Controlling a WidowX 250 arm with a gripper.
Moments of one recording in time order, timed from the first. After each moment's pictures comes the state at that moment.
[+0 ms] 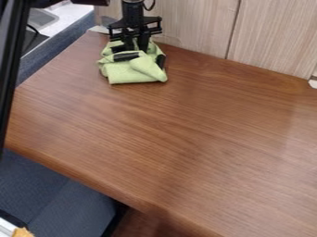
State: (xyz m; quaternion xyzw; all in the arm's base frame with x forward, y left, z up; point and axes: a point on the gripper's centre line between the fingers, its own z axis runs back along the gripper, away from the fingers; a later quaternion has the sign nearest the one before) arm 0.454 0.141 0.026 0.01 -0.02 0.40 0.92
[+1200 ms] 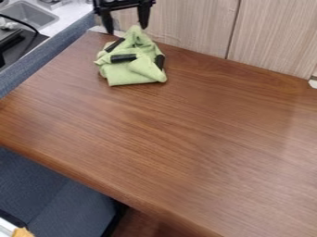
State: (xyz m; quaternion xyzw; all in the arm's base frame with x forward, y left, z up) arm 0.409 0.133 0.108 0.01 -0.10 0.38 0.92
